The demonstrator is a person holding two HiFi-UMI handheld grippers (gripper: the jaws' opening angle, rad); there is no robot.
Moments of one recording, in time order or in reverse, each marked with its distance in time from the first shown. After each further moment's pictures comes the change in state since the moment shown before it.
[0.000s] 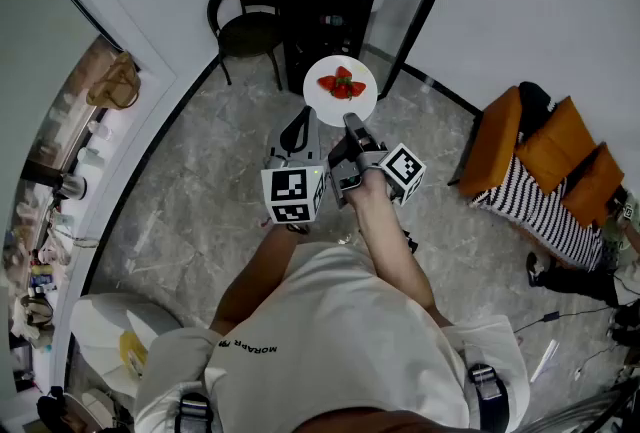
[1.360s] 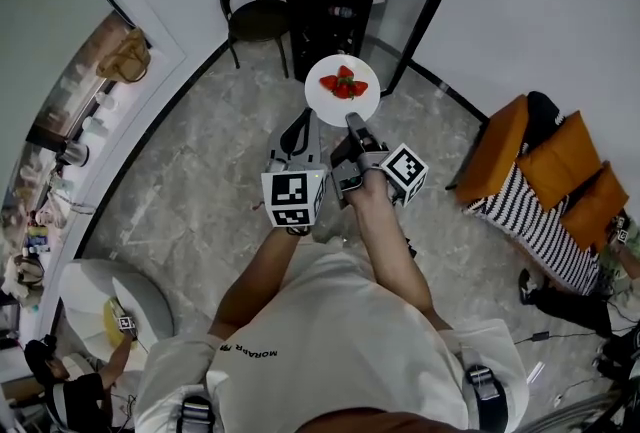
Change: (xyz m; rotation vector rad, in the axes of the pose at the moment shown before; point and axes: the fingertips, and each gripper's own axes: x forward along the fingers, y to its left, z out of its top) left arm -0.015 -0.070 -0.014 0.027 0.011 0.097; right arm -0.049 -0.006 0.042 -0.005 0.095 -0.034
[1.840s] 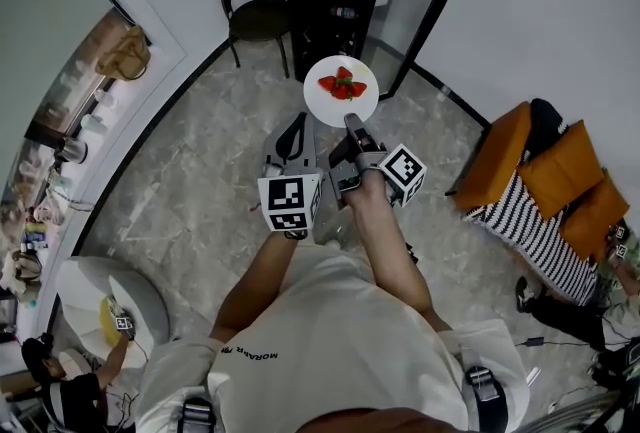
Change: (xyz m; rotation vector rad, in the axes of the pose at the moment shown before) left arm 0.021 0.008 -0.016 -0.008 0.014 0.049; right arm 0.022 -0.013 0.017 0.006 0.021 -0.018
